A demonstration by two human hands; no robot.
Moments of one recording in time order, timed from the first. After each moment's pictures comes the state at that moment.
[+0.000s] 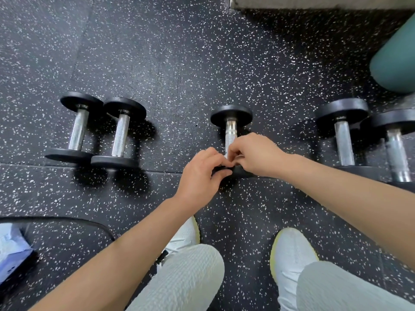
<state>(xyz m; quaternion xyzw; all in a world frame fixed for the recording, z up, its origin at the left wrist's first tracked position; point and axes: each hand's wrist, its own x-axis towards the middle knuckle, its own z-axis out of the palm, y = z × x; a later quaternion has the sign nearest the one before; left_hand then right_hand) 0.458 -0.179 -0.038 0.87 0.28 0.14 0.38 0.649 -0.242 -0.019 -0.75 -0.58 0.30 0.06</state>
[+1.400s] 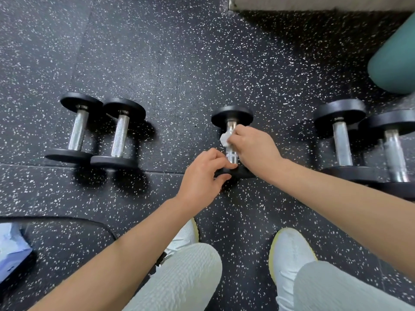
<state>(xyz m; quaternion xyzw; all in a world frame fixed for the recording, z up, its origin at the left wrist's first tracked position) 0.462 -0.183 -0.042 0.88 0.27 0.12 0.38 0.647 -0.244 -0.039 -0.77 -0.63 0.04 0.10</state>
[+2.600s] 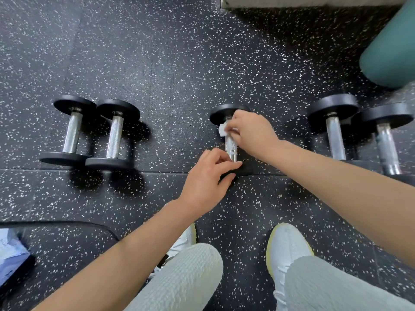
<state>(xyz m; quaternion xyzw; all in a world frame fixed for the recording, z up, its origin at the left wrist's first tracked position) 0.468 -0.200 -0.036 0.91 0.21 0.13 0.33 0.667 -0.227 -0.015 -0.79 -0.58 0.13 0.11</state>
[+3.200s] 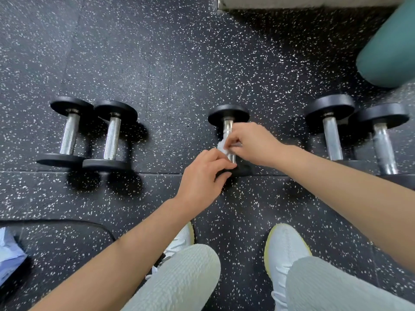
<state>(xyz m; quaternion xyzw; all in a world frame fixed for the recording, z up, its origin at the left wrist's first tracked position) 0.471 -0.197 -0.031 0.91 0.23 0.13 0.33 0.670 -0.245 -0.012 -0.76 -0.58 0.26 0.11</state>
